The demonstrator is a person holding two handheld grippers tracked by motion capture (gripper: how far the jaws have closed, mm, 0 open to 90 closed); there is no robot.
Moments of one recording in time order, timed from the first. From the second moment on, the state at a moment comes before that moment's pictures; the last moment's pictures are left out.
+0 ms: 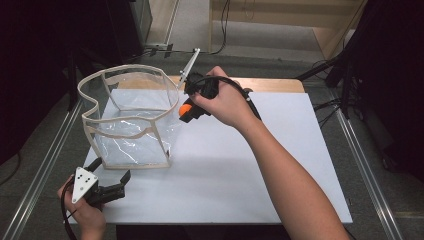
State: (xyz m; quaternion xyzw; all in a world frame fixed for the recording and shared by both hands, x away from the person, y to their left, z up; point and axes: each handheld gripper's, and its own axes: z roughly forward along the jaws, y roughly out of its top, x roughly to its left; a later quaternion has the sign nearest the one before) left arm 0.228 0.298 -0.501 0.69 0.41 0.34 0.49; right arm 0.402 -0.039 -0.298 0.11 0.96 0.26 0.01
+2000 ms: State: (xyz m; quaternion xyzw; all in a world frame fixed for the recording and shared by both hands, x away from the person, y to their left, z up) left arm 0.228 0.300 -0.501 0.69 0.41 0.34 0.49; right arm 0.416 0.004 -0.265 0.08 0.96 0.27 0.02
